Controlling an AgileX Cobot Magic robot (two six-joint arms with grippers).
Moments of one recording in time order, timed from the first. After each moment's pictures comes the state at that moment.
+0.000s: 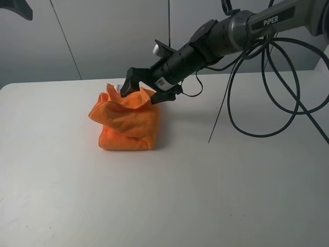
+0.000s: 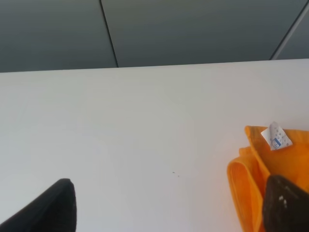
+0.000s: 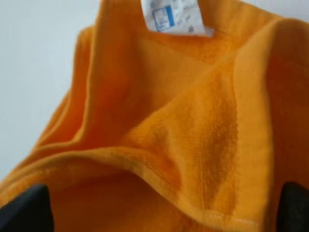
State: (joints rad) left arm -0.09 1.45 -1.36 0.08 0.81 -0.13; right arm 0.50 2.25 -1.57 1.06 0.68 -0.57
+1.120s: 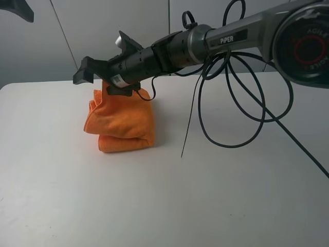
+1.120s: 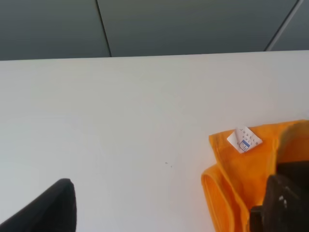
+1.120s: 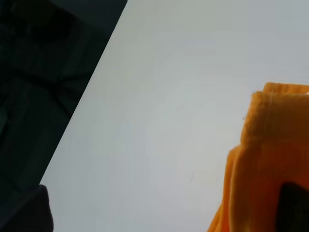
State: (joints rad) left arm -0.09 1.45 -1.36 0.05 0.83 -0.13; right arm 0.68 2.36 -1.72 1.48 0.55 -0.83
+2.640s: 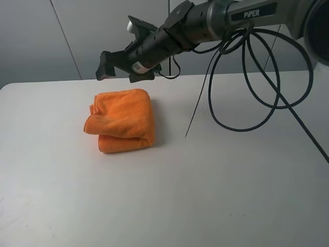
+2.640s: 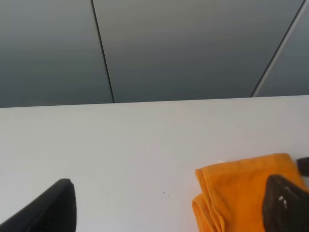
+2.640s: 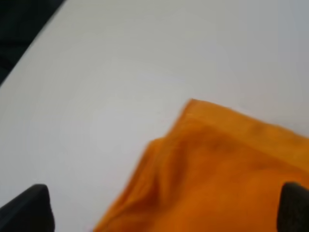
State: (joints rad) left arm -0.09 1.27 -1.36 0.05 0.84 -0.12; right arm 0.58 2.25 -1.75 0.87 0.60 -0.50
